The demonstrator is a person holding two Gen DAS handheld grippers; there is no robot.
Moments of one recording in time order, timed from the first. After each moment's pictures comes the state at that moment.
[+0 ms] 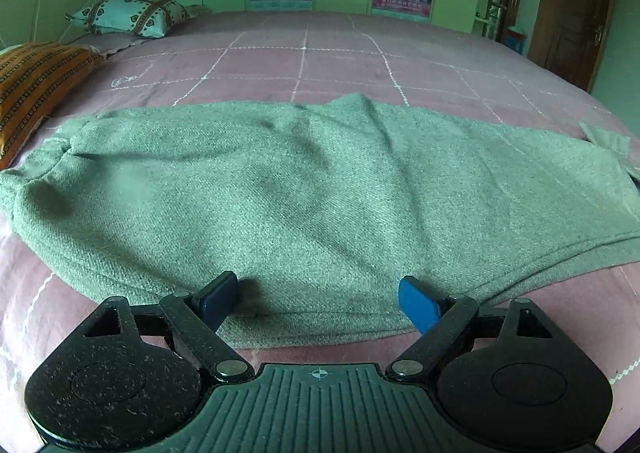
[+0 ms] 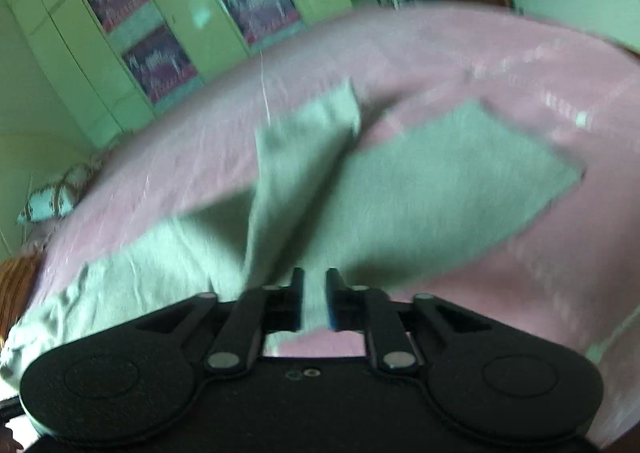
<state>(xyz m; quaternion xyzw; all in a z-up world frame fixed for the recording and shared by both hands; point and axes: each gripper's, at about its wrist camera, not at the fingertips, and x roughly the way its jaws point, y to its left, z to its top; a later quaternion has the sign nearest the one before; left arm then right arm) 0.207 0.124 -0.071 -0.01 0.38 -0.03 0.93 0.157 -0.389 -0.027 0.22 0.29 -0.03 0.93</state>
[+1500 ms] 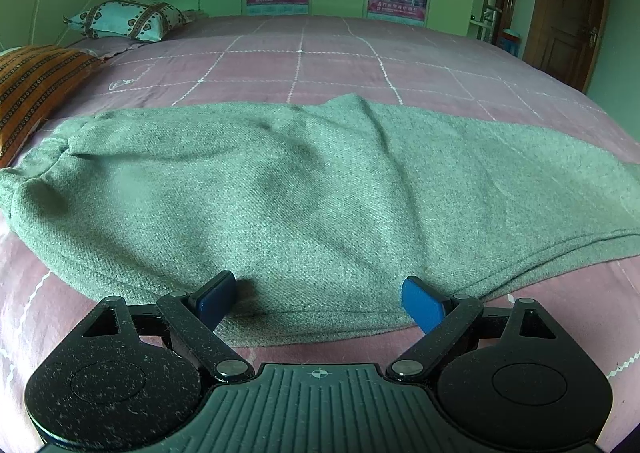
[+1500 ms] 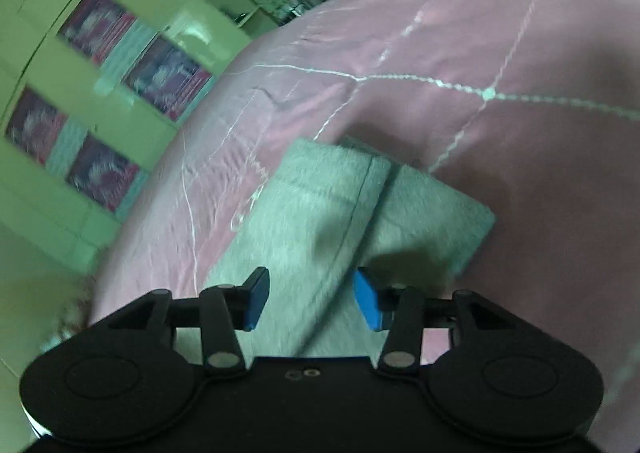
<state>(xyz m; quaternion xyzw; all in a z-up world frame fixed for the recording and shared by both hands) 0.206 0.123 -0.075 -0.01 0.37 -0.04 0.93 0.187 -0.502 -0.070 0.43 0.26 -0.11 0.85</state>
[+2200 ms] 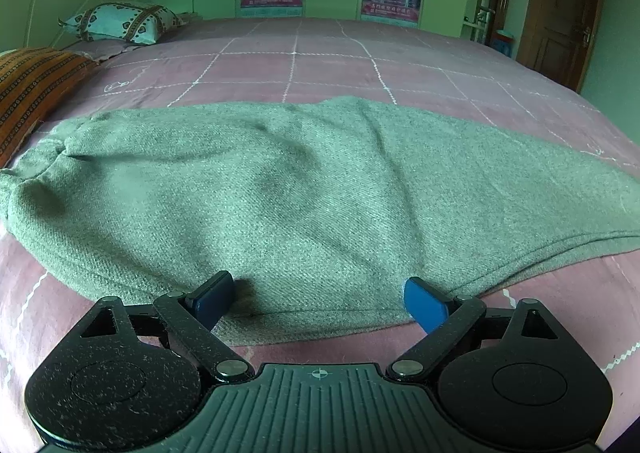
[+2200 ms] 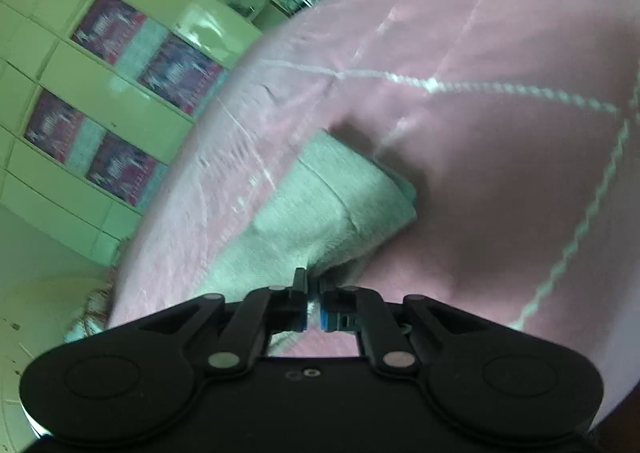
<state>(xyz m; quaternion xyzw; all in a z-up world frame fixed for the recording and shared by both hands) 0.204 0.125 -0.077 0.00 0.36 -0.05 0.93 0.124 -0.512 -0.071 0.43 0.26 -0.08 0.86</state>
